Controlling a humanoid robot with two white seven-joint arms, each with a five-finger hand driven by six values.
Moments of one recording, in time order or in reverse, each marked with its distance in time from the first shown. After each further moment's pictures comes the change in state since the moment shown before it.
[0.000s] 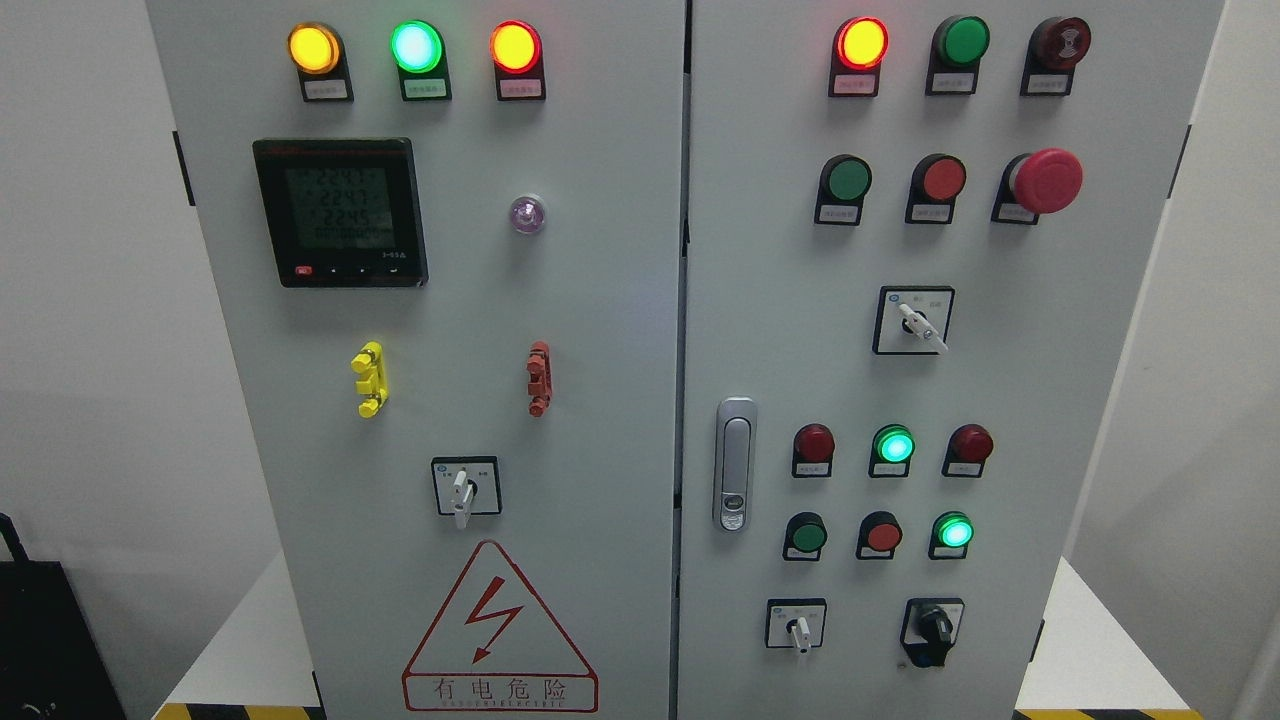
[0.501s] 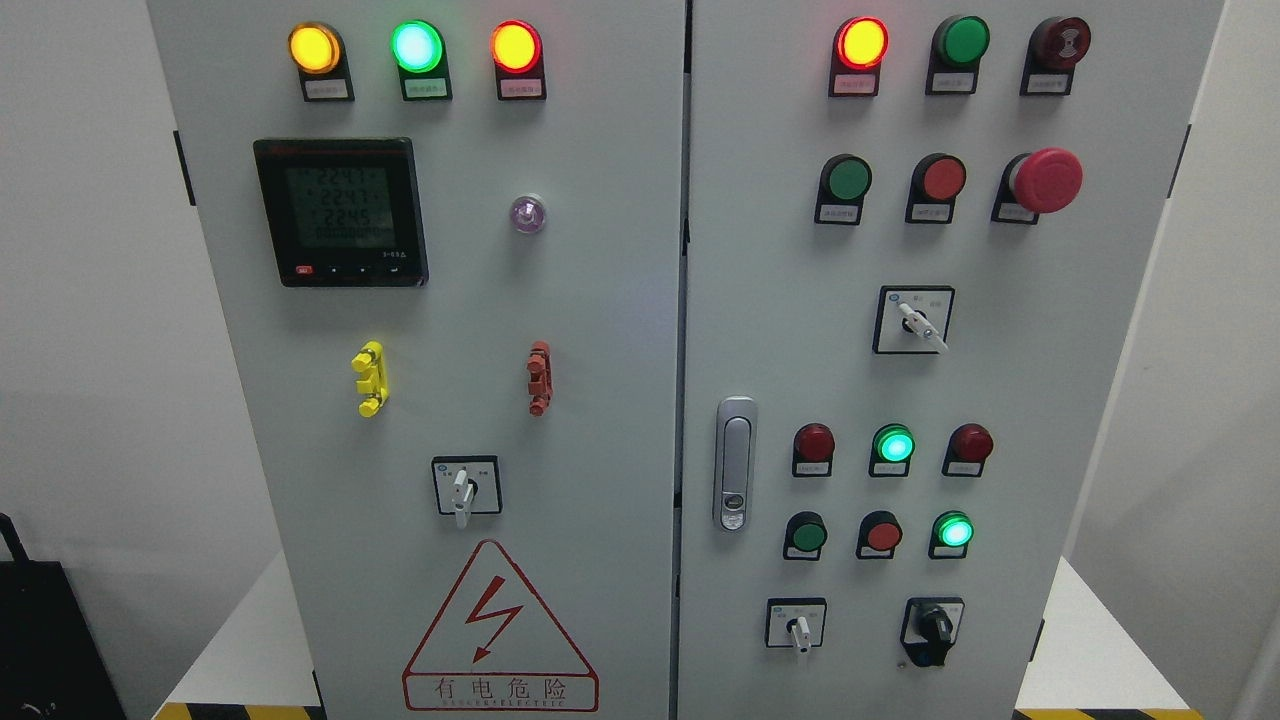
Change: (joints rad) left arm 0.014 0.001 -0.008 -0.002 -0.001 0.003 0.000; right arm 0.000 0.000 0.000 0.000 0.000 0.000 0.000
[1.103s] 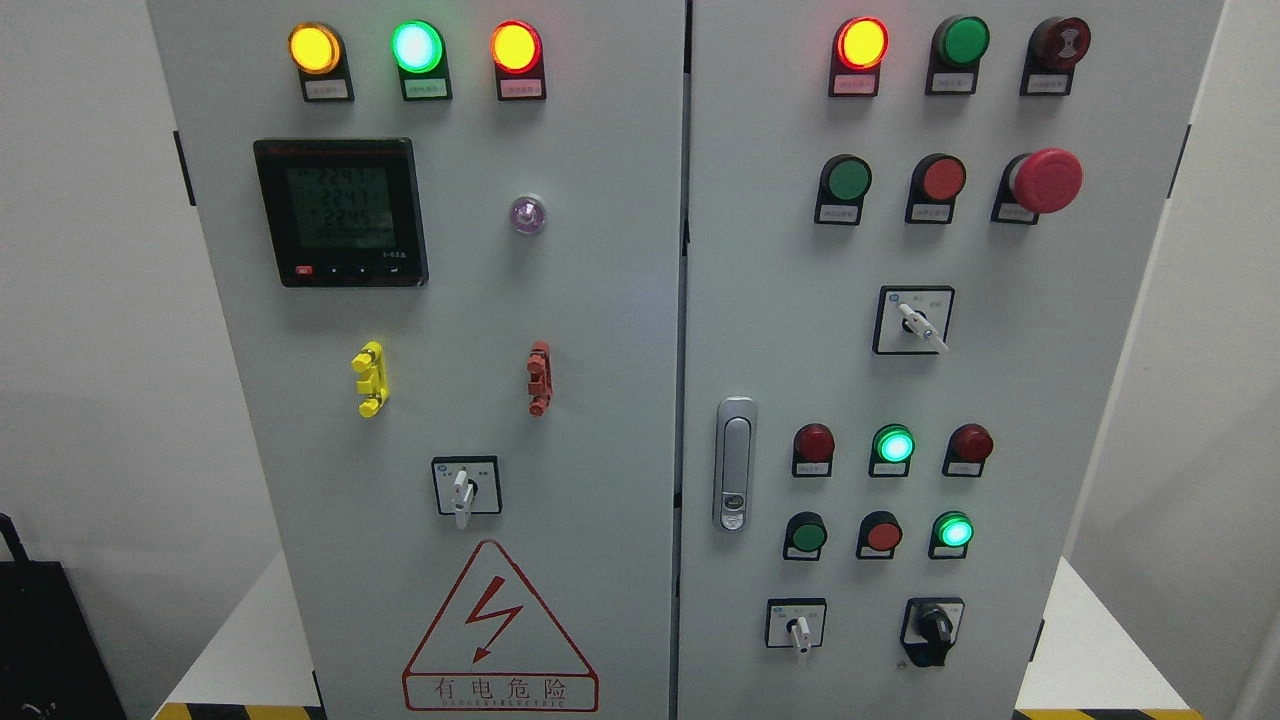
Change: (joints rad) left arm 0.125 0.019 -0.002 -0.179 -0.046 -0.017 -0.044; right arm 0.000 0.000 0.000 0.000 0.000 0.000 0.000
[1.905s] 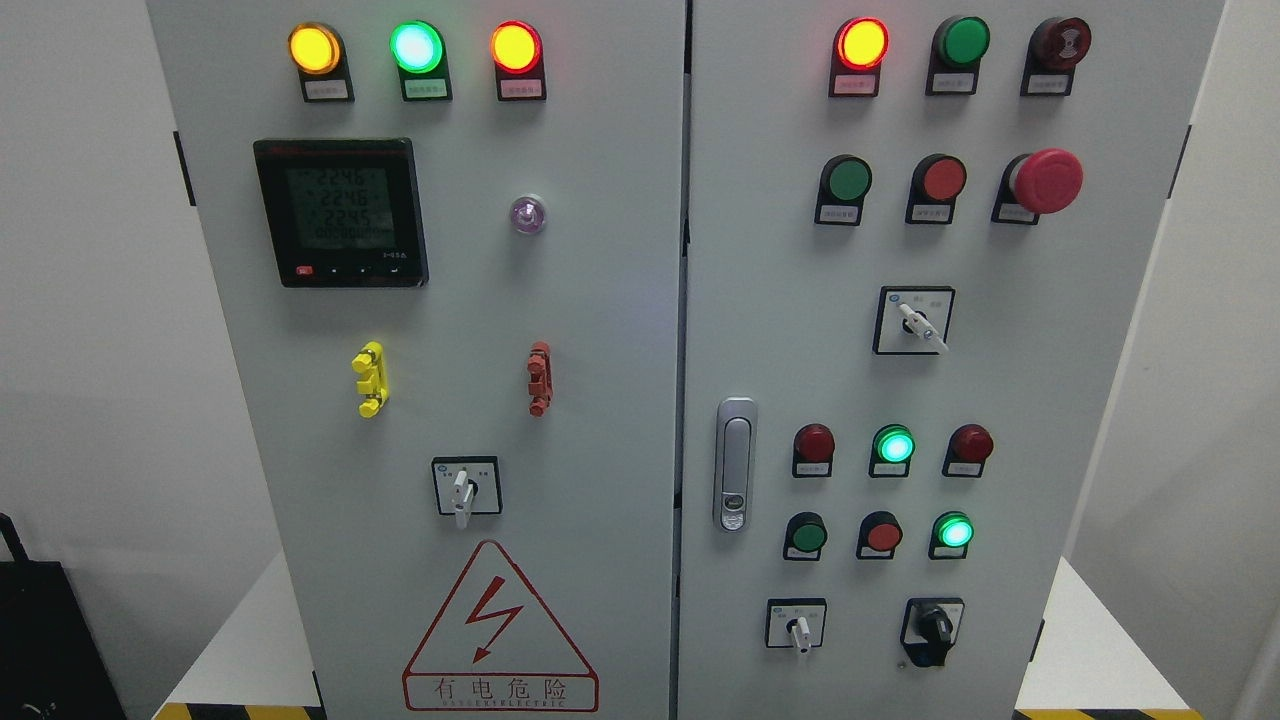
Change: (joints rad) left arm 0.104 0.015 0.073 -0.567 -0.033 -0.155 -0.132; right arm 0.000 0.000 0.000 0.000 0.000 0.000 0.000
